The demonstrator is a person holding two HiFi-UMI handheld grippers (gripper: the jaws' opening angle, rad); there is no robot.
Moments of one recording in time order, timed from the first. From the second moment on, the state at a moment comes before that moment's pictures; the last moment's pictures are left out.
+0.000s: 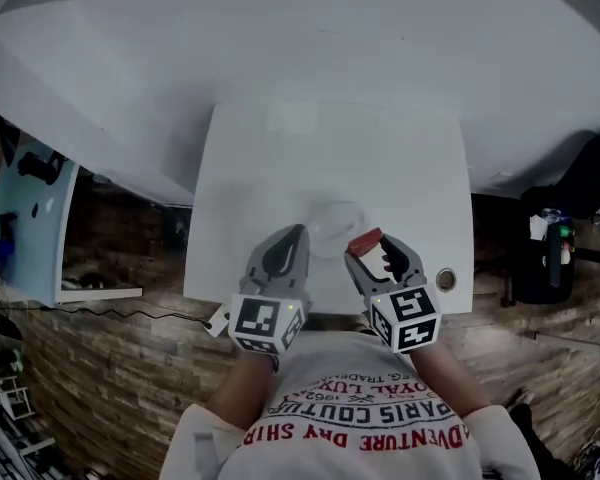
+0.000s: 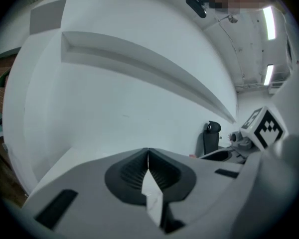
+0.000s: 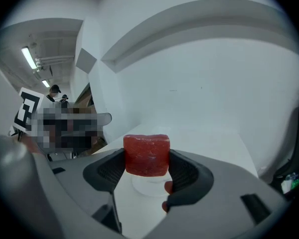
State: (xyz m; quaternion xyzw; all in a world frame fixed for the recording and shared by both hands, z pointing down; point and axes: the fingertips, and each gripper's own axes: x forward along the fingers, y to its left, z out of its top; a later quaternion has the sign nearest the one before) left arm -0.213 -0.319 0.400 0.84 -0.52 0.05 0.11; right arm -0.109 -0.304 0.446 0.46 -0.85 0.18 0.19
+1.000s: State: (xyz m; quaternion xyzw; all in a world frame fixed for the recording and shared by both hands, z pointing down) left arm -0.251 -0.363 0.531 0.85 -0.46 0.15 0.21; right arm -0.137 -0.362 0.610 0.44 -0.75 0.28 0.40
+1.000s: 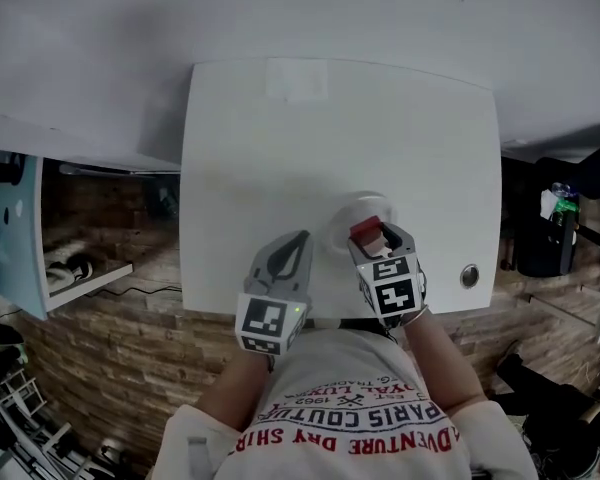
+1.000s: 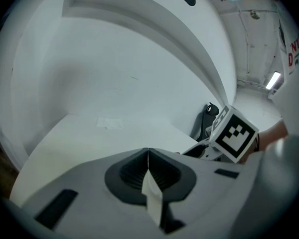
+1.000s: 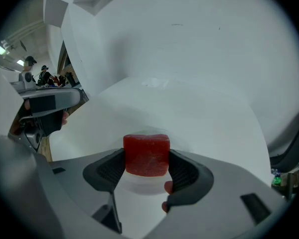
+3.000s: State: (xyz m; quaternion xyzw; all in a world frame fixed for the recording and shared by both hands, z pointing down) left arm -0.218 -0.351 0.473 0.87 -0.45 0.13 0.17; right arm -0.106 -0.381 0.491 0.55 -0.78 0.21 0.21
